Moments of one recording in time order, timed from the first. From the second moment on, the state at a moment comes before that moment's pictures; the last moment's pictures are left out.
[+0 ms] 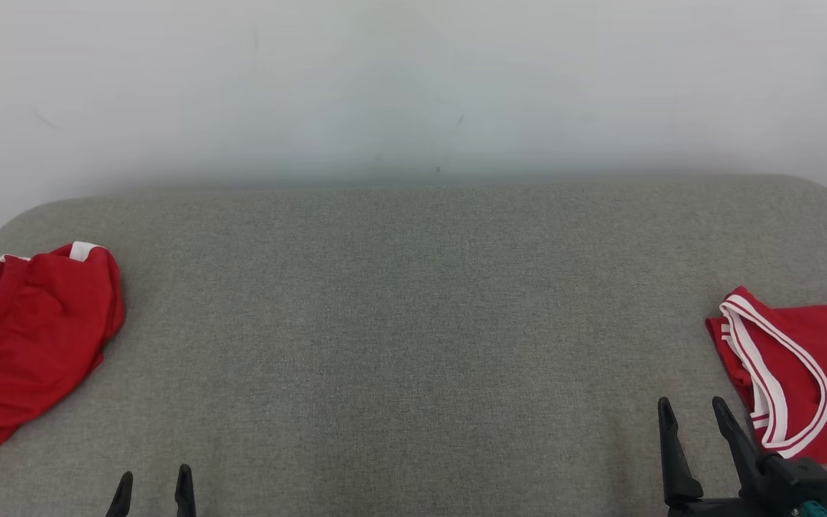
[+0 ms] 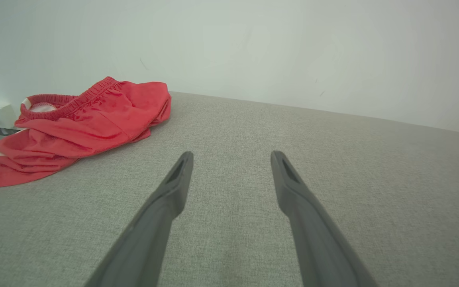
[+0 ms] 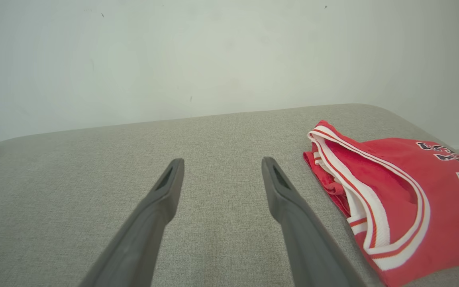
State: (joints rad) left arm 0.14 0.09 0.07 0.14 -0.23 -0.13 -0.26; right arm 0.02 -0.06 -0.04 0.21 0.15 0.13 -0.19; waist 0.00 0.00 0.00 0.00
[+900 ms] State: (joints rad) left arm 0.12 0.08 0.10 0.15 -0.23 -0.13 -0.26; right arm 0.02 -0.05 0.01 0.22 0.16 0.13 -0.19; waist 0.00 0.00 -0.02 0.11
